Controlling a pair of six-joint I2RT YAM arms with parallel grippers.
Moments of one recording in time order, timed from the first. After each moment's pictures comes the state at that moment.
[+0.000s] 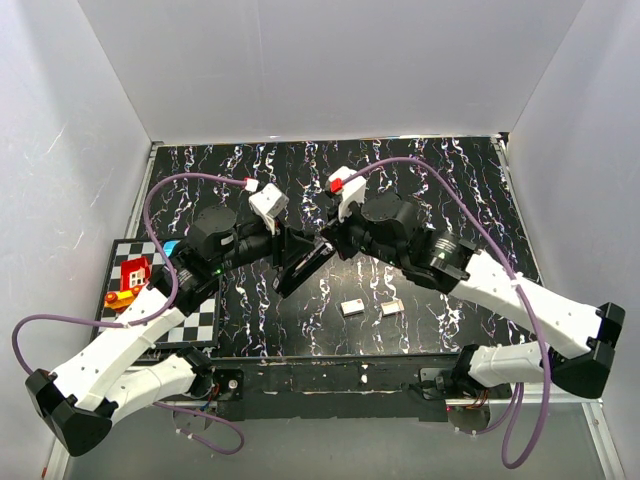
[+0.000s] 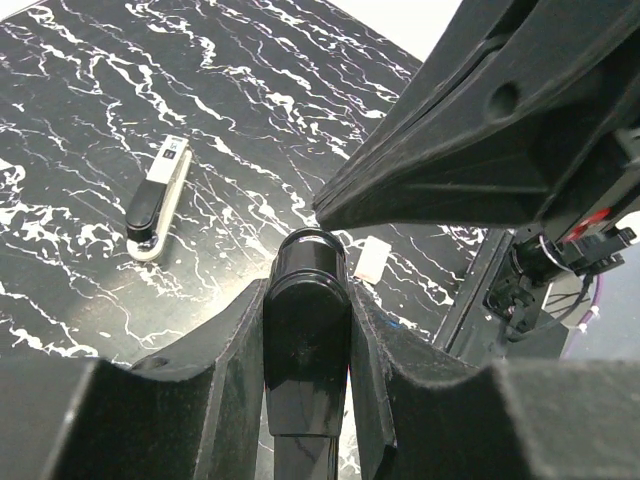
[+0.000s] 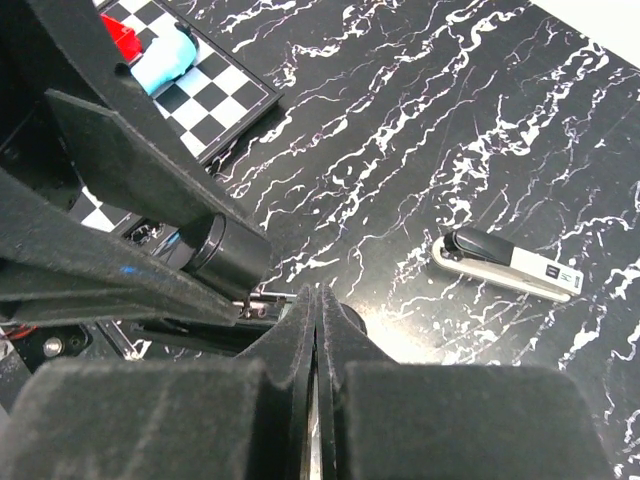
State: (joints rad) left arm -0.69 0.93 0.96 -0.24 0.33 -0.15; right arm 1.07 1.22 1.31 -0.46 0.17 0.13
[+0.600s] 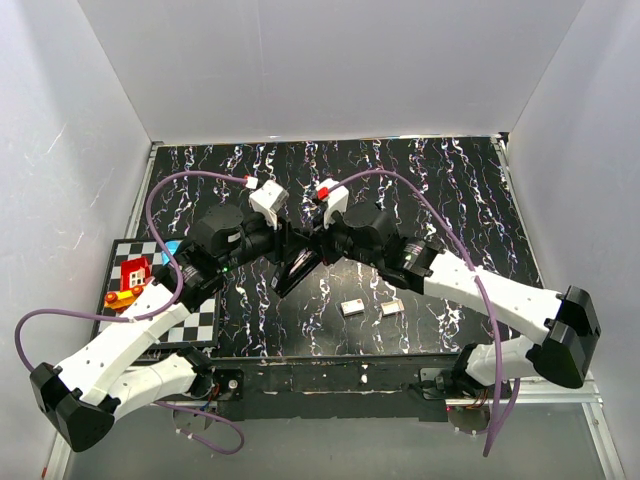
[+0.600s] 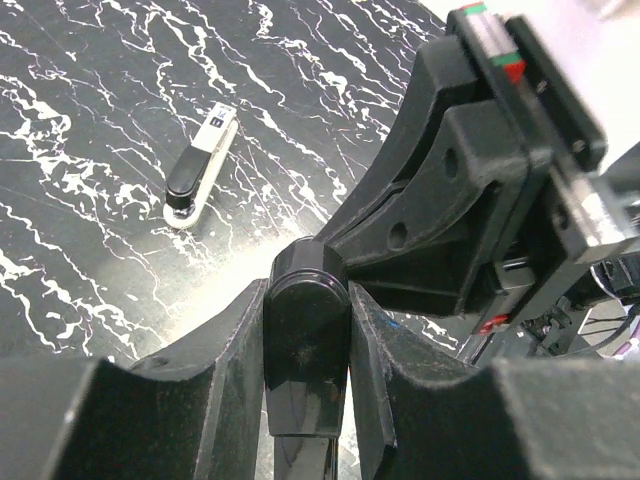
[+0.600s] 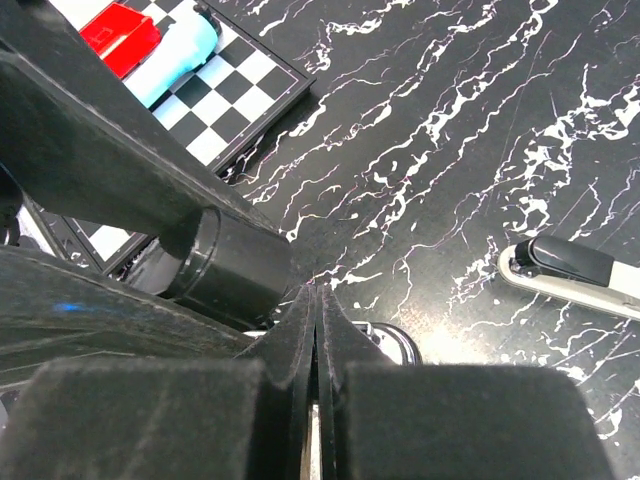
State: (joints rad) left arm -0.69 0.96 0.96 -0.27 0.21 -0.18; right arm 1.02 1.32 1.14 -0.19 0.05 0.21
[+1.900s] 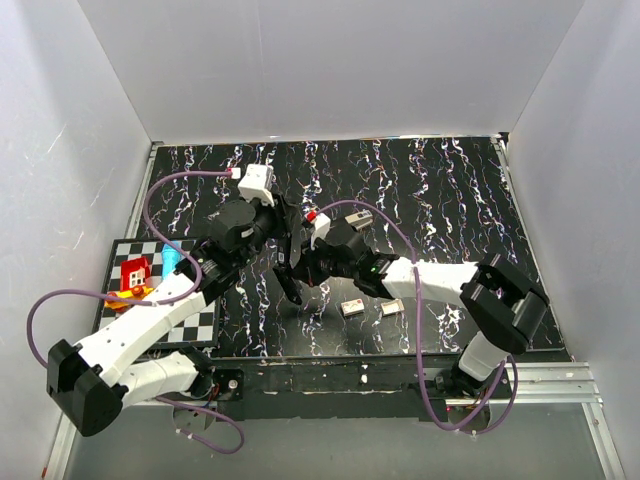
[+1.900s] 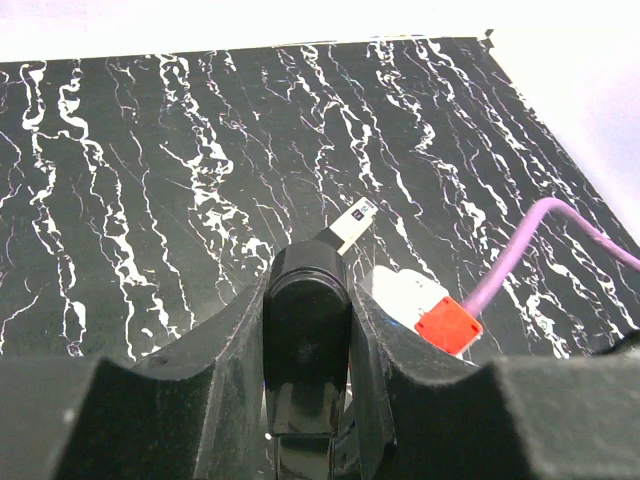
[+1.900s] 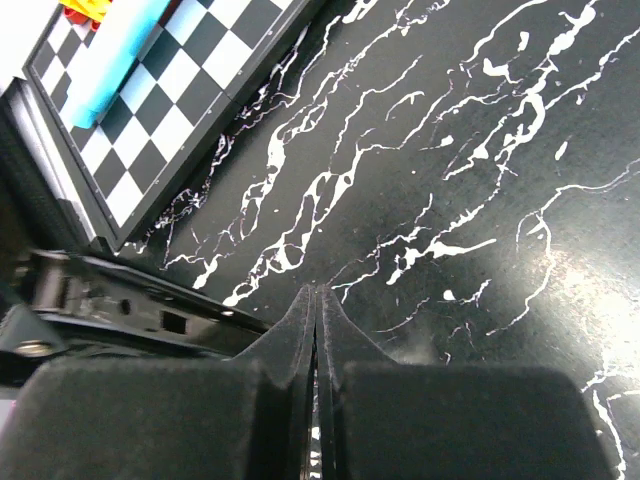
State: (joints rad) left arm -0.69 1.05 0.90 -0.03 -0.25 -0.31; right arm 0.97 1.63 0.89 0.29 -0.20 0.44
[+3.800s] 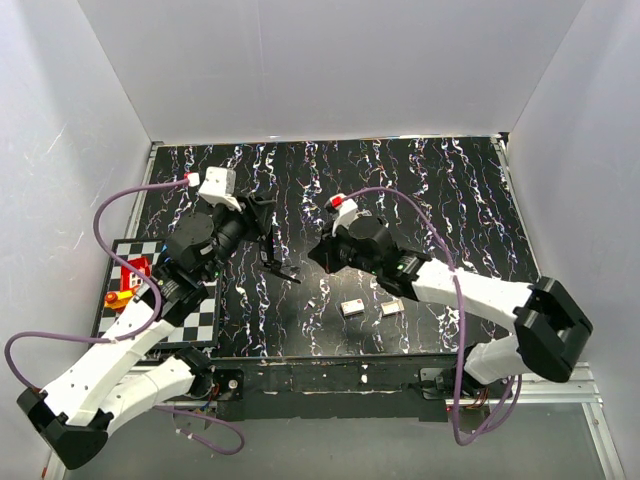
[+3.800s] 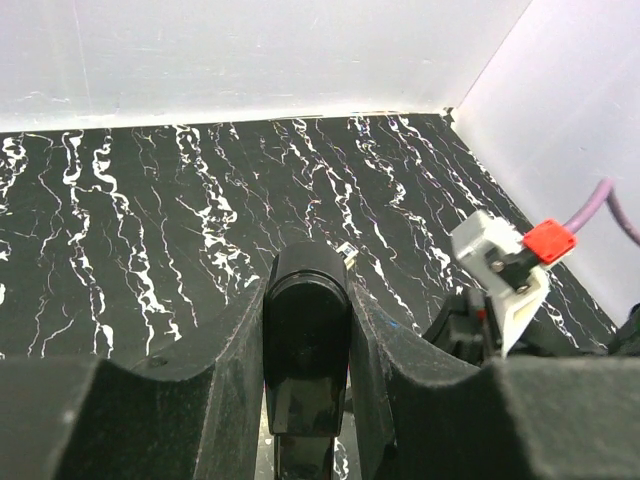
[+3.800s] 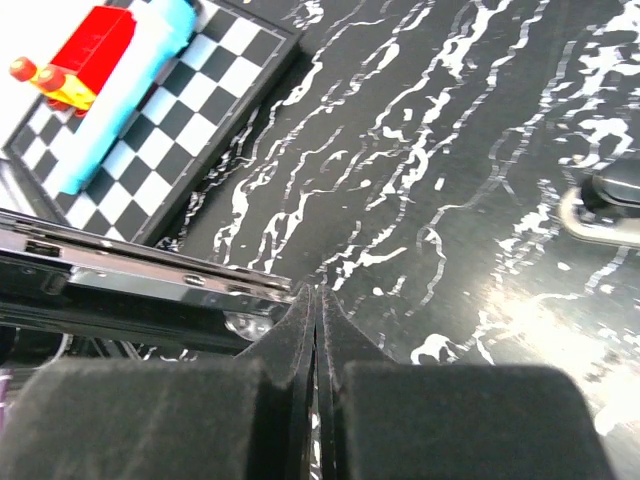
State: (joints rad) left arm -0.68 0.85 0.93 -0.11 -0.26 -0.30; right arm 0.93 1.41 0.87 0.18 -0.08 0.43
